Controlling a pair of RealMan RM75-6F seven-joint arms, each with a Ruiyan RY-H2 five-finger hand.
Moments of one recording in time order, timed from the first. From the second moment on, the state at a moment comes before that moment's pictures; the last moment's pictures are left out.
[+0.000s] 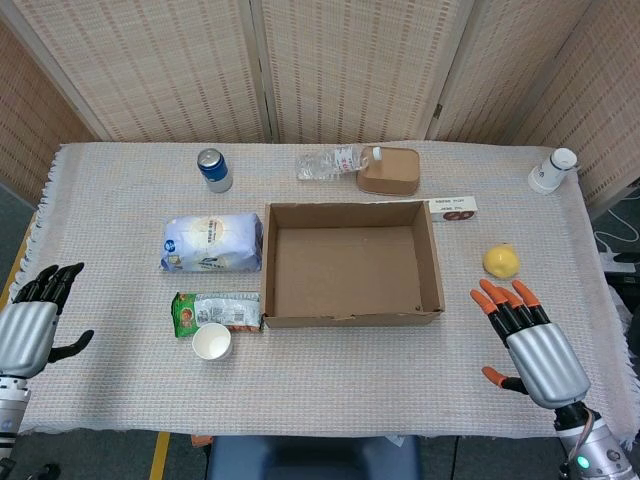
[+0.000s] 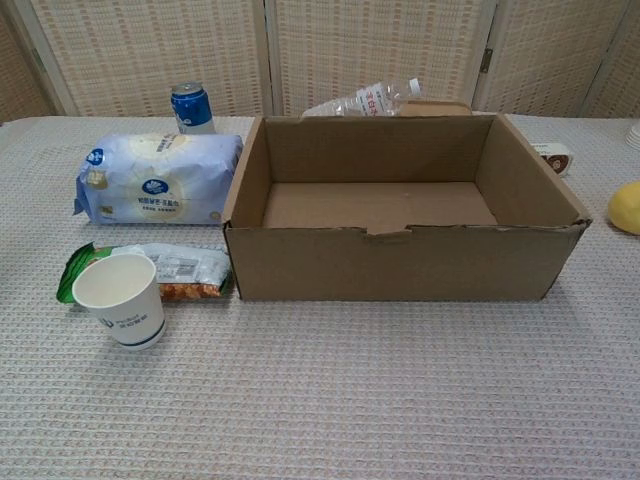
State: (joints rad) left arm -0.24 -0.89 -0.11 -1.99 1.31 1.37 0.26; right arm 0.14 -0.90 0.00 -2.07 -1.67 1.39 -0.28
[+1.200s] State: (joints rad) left arm -0.24 -0.91 -0.04 -2.13 1.40 1.30 0.30; right arm 0.15 -0.90 0.01 -2.06 -1.64 1.37 -0.27
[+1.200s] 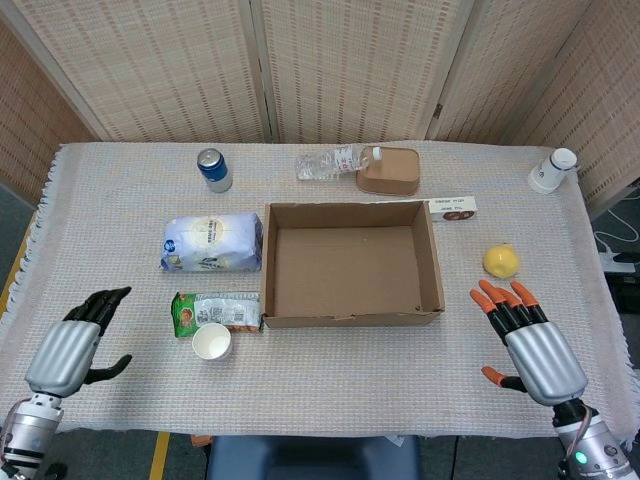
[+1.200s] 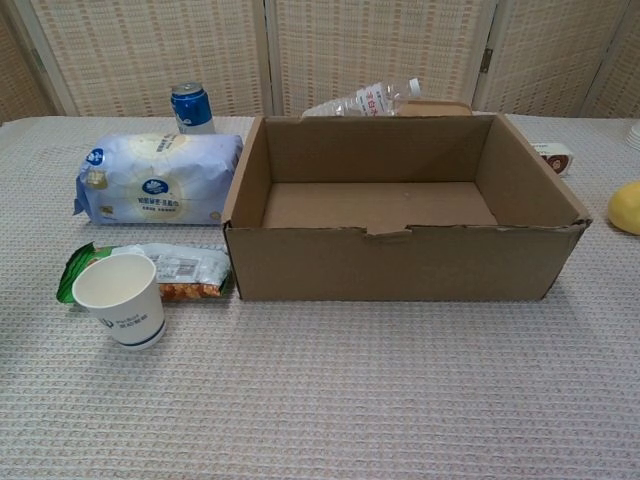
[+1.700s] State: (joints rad) left arm -0.30 -1.07 0.02 -2.27 1.43 1.18 0.49; right arm 0.14 -0.90 0.00 -2.07 -1.65 1.37 -0.26
